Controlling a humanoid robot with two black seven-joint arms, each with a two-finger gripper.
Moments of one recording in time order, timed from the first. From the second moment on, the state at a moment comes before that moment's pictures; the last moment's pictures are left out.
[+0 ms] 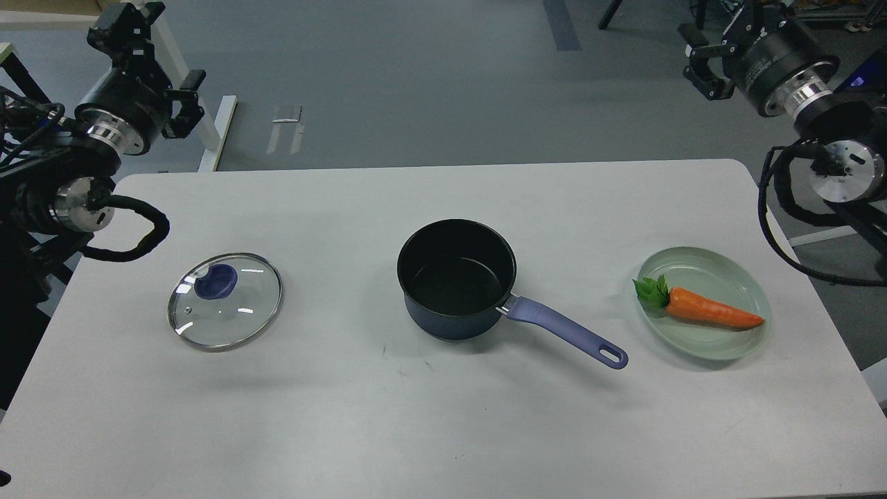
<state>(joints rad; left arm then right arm) -1.04 0.61 -0.12 -0.77 -0.30 -0.17 -0.49 0.95 -0.61 0.54 0.97 0.07 0.09 0.34</state>
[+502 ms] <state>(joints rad) -0.86 0.46 -0.39 -0.73 -0.37 -0.19 -0.49 0.76 -0.35 0.81 0.86 0.17 0.10 0.34</state>
